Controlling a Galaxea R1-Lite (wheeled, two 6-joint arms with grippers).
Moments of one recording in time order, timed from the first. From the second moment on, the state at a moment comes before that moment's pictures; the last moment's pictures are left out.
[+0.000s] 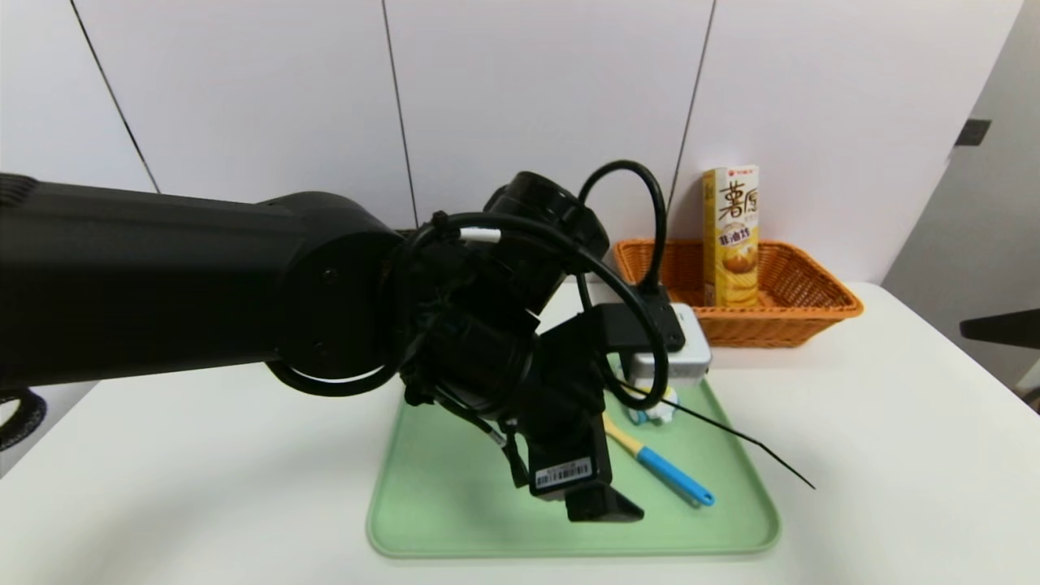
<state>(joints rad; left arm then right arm) -0.89 1.91 -1.57 0.45 -0.31 0.67 -0.04 1.18 -1.24 0.70 0.13 -0.07</state>
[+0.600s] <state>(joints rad) -0.90 2.11 -1.85 0.59 -0.65 0.76 -0.04 1.18 -1.17 0.69 0.14 -0.07</state>
